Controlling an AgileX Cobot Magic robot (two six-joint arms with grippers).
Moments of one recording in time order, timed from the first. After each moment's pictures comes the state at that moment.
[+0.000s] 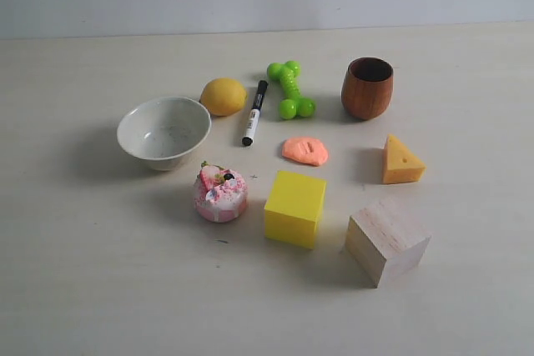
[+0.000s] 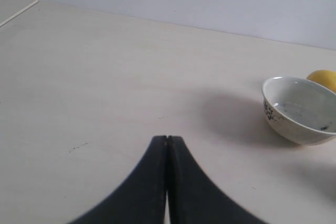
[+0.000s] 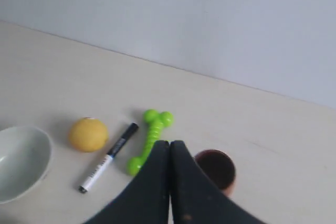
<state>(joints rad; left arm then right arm) 0.06 0.01 0.00 -0.05 0.38 -0.07 0.46 1.34 -1.19 -0.23 0.52 0.25</state>
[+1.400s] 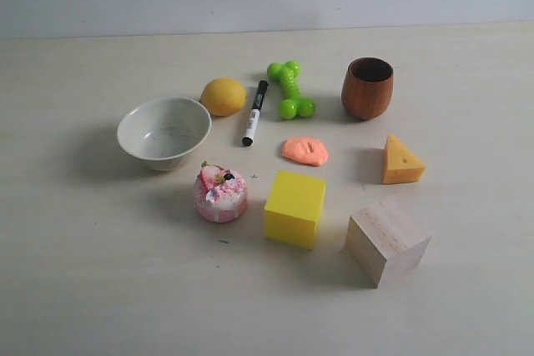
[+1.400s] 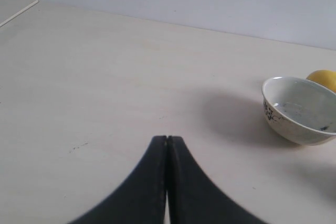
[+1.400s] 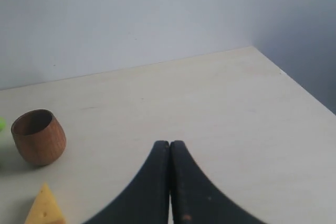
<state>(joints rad) 0.06 0.01 0.00 -0.05 0.38 -0.07 -0.06 0.42 -0.36 -0.37 0.35 0.44</state>
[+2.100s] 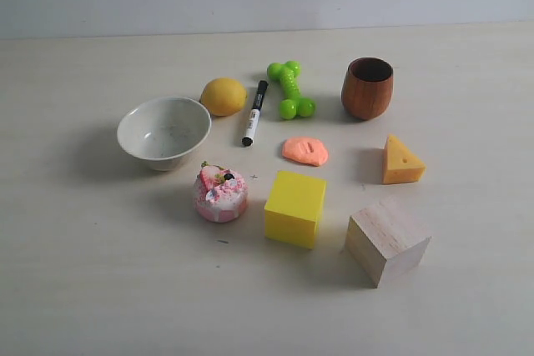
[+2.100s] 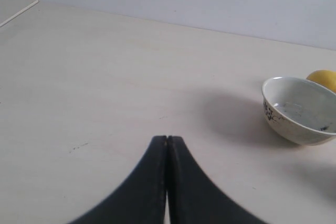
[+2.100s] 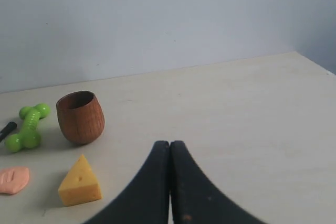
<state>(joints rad) 0.06 0.01 0.00 -0.05 0.38 -0.07 -0.06 0.01 -0.02 0.00 0.27 0.09</state>
